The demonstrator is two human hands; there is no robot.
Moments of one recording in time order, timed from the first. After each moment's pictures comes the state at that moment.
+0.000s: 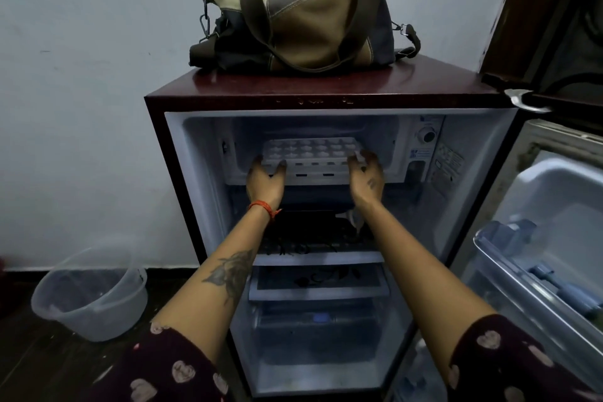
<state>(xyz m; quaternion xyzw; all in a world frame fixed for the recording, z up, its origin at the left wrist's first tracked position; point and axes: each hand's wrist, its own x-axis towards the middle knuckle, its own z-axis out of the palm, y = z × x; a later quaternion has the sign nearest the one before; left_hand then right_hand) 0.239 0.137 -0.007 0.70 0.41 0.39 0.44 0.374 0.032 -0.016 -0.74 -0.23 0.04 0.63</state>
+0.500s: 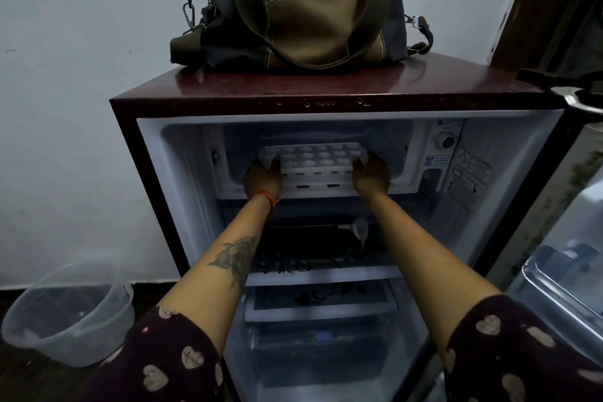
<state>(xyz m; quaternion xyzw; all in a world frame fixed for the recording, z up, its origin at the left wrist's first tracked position) 0.286 0.201 -0.019 0.71 0.44 0.33 0.43 0.427 0.075 -0.025 -0.82 -0.24 0.03 0.52</state>
